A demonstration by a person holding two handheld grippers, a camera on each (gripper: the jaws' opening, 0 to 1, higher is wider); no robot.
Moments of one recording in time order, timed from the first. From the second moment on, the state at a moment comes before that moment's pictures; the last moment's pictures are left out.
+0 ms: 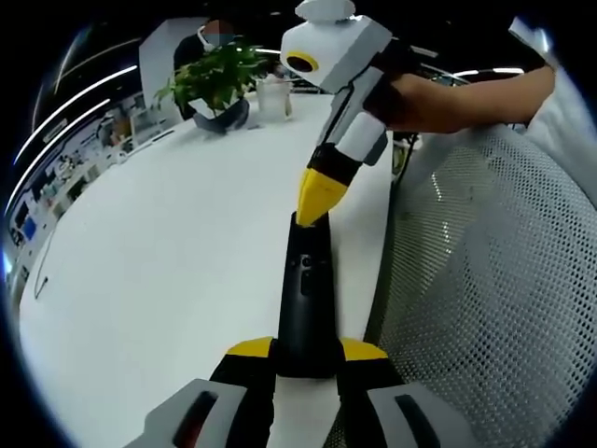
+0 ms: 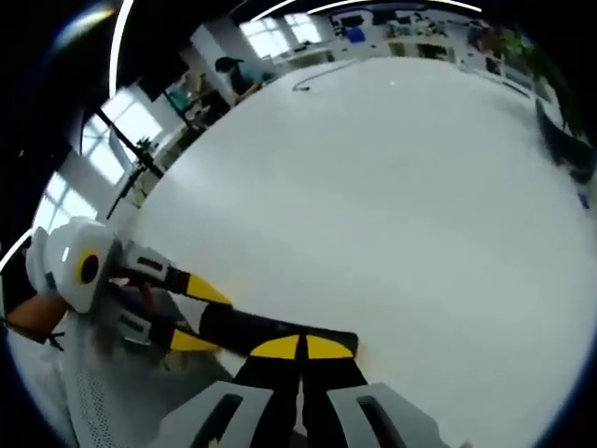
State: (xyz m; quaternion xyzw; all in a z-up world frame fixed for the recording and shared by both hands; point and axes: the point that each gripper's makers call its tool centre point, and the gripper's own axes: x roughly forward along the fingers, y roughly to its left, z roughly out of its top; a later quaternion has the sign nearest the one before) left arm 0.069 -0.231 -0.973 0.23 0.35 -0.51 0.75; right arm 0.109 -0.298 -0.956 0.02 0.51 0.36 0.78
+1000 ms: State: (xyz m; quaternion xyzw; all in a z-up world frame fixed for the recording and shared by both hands) left arm 0.073 -0.233 -0.973 0.23 0.34 -0.51 0.75; right arm 0.113 -0.302 -0.962 0.04 0.53 0.34 0.78
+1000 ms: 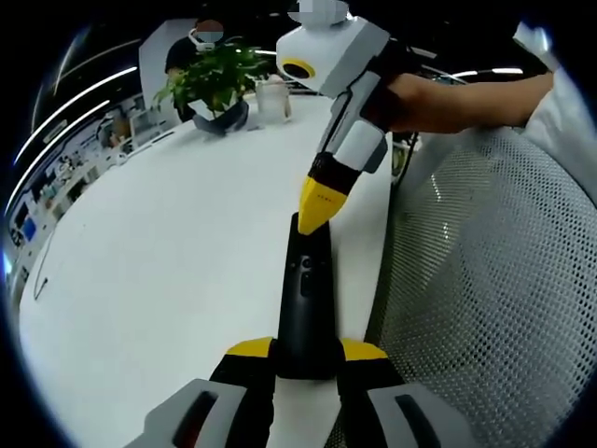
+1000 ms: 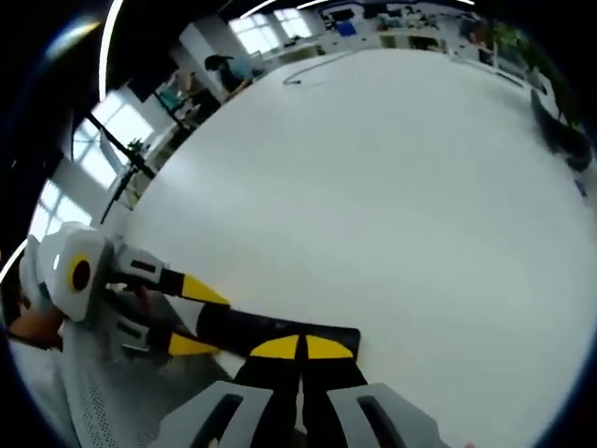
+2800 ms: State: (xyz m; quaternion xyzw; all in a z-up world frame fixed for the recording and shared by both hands) left arm 0.068 -0.241 -0.973 0.23 0.33 -0.53 0.75; right arm 0.110 -0.292 -0.969 -0.08 0.50 0.36 0.78
